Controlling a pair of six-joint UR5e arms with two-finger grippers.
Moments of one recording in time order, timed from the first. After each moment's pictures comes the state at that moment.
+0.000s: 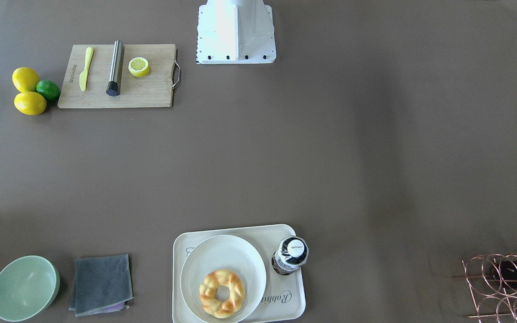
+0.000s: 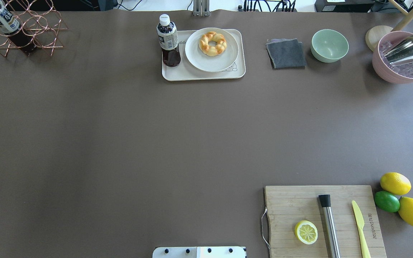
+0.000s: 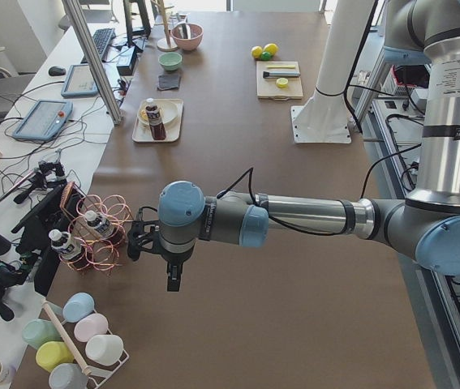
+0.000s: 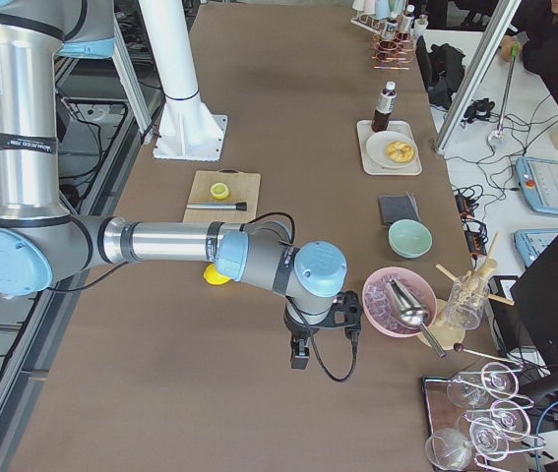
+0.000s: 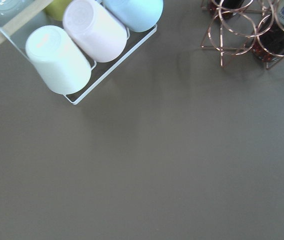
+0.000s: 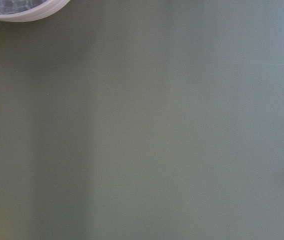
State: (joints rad) left arm -1.69 -1.59 -1.63 -1.68 -2.38 -0.12; right arm 1.70 -1.60 1.66 -1.84 2.29 -0.25
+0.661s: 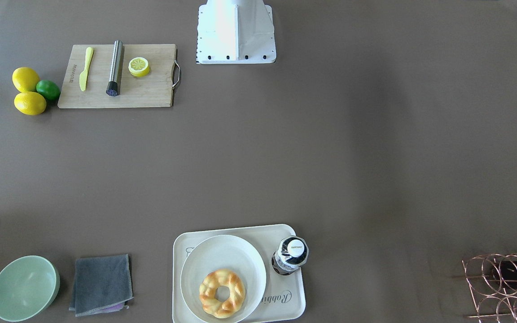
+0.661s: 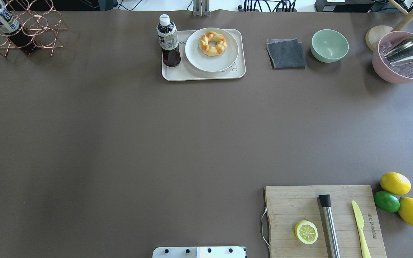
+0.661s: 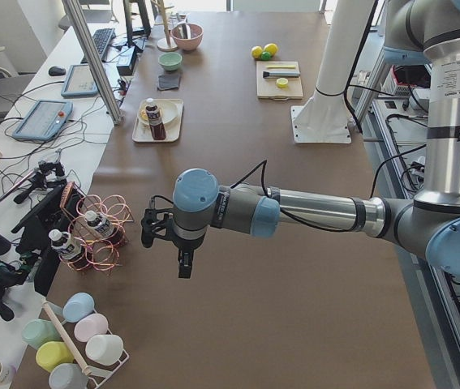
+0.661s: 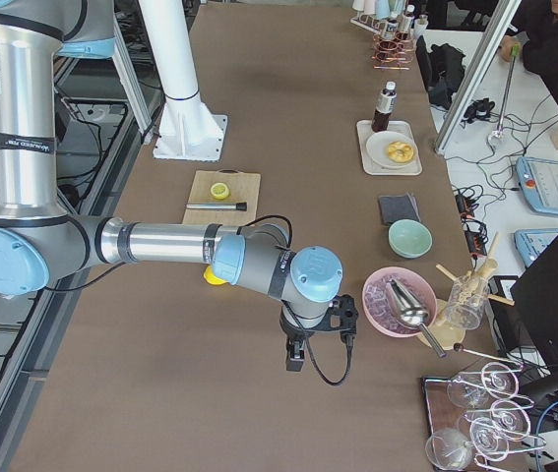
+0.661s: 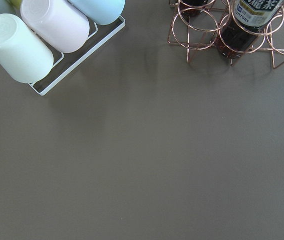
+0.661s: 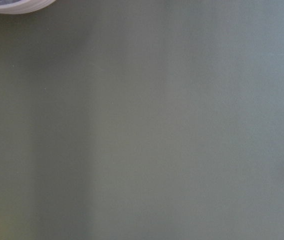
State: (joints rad) left arm -1.66 -1.53 -1.73 -1.69 -2.38 -0.18; right arm 1.70 -1.61 1.65 -1.84 2.30 -0.25
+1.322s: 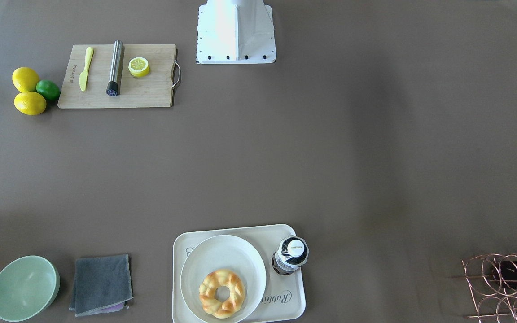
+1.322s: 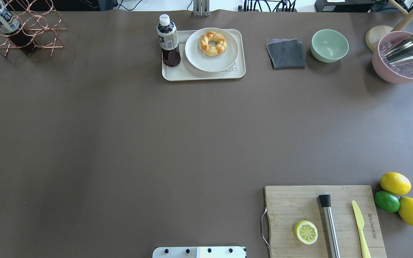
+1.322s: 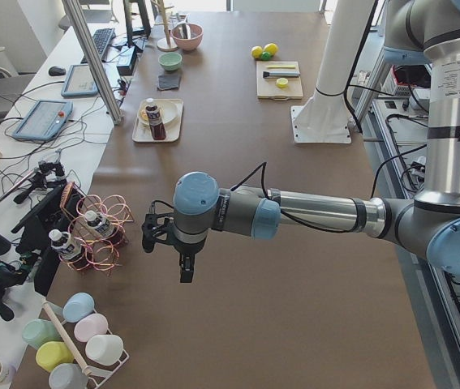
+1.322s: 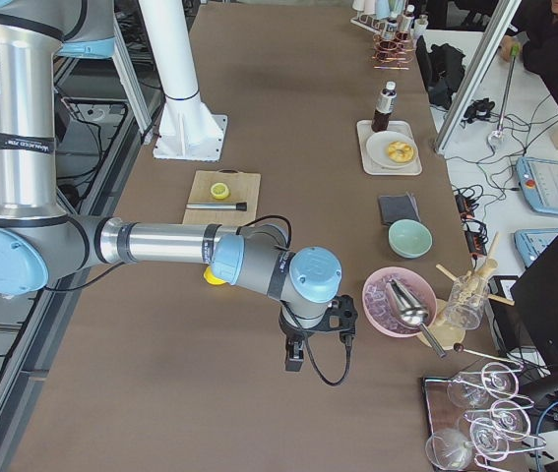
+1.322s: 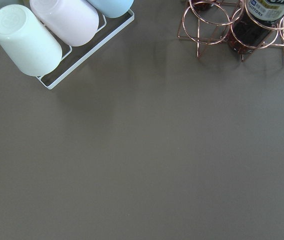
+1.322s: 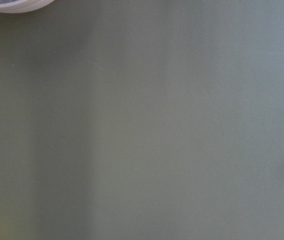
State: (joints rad) left arm -1.66 -1.52 -1.72 -1.68 -2.35 -0.18; right arm 1.70 -1.62 1.66 -1.84 2.30 -0.25
